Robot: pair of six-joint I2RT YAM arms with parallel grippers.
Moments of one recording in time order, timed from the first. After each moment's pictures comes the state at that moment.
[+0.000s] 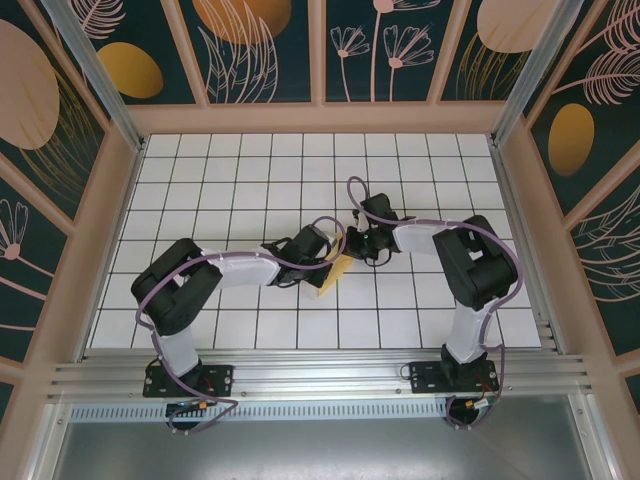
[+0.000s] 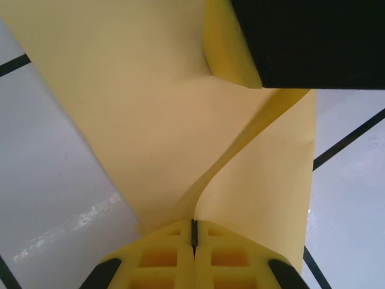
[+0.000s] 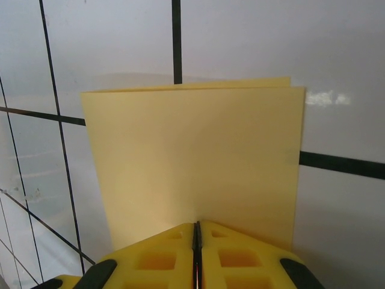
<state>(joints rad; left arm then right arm) -0.84 1.81 0.94 -0.12 0.03 -0.33 0.49 1.85 0.96 -0.14 -0.45 0.64</state>
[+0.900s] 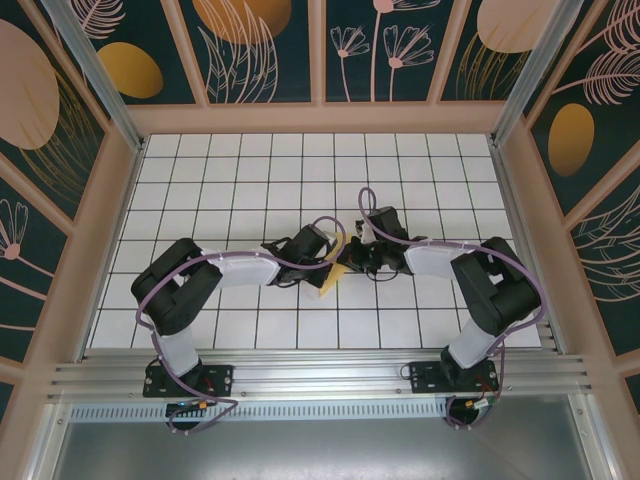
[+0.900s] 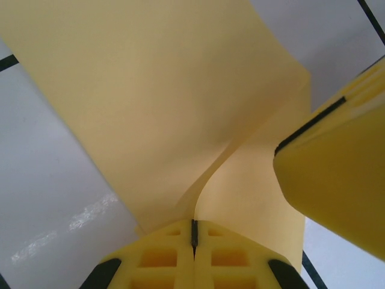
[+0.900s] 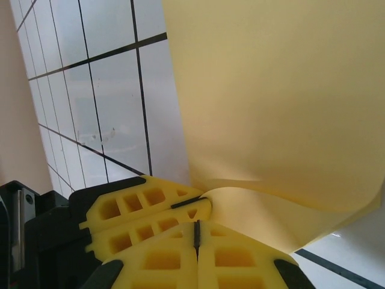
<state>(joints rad) -0.84 1.81 0.94 -0.11 0.04 -0.33 0.54 1.65 0.74 0.05 -0.57 0.84</state>
